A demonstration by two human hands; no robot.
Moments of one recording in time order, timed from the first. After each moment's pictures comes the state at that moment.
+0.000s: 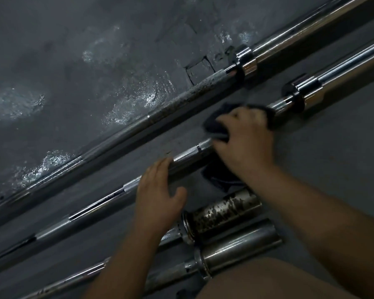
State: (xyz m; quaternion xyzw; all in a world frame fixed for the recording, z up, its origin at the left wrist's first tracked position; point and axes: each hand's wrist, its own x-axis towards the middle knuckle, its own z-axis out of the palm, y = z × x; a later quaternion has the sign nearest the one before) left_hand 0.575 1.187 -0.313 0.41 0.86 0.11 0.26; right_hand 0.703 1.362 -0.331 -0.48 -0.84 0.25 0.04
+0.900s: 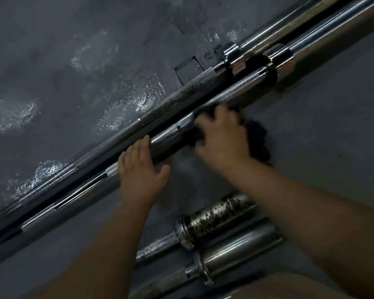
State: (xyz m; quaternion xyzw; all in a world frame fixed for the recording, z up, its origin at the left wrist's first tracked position) left_hand 0.529 1.216 -0.349 0.45 0.88 0.02 0.15; right_hand 0.679 1.361 -0.344 -0.45 -0.86 0.24 0.01
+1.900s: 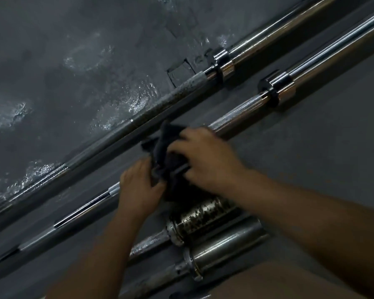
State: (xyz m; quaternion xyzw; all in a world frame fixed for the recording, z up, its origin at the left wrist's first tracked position) left_hand 0.550 1.203 -0.343 0.45 0.86 0.07 0.22; right_hand 0.698 1.348 -0.309 -0.25 -0.91 0.33 0.03
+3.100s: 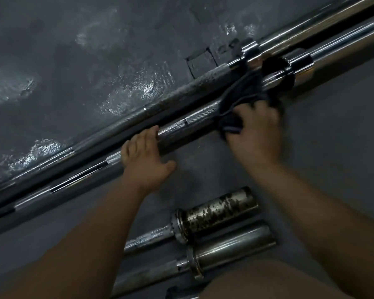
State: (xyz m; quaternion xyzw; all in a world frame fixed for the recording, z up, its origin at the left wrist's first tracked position) left_hand 0.525 1.226 -0.348 0.44 0.87 -0.03 0.23; right_hand 0.715 1.385 -0.355 -0.53 -0.82 0.22 0.07
